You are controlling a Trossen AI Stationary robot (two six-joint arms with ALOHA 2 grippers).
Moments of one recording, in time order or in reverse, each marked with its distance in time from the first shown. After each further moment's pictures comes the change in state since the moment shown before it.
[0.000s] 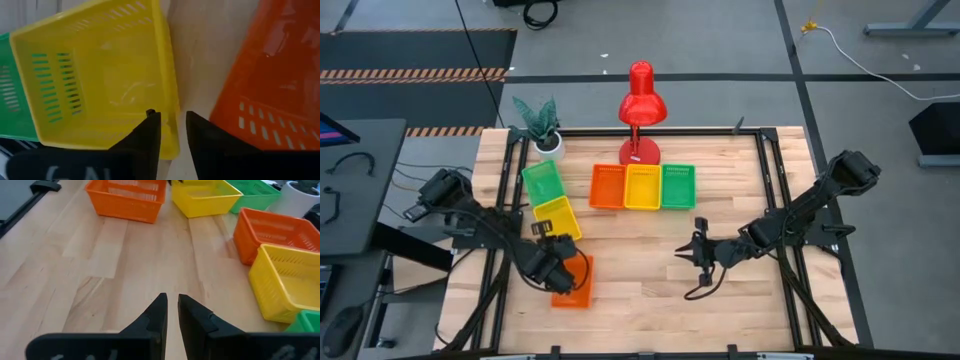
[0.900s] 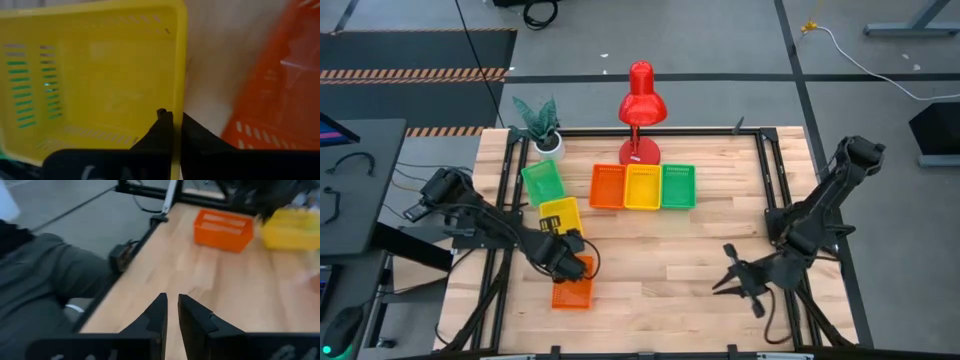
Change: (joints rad) left arm 0.125 -0.001 0.028 0.059 0.063 0.136; right arm 0.381 -0.259 0.000 -0.167 -0.001 0.076
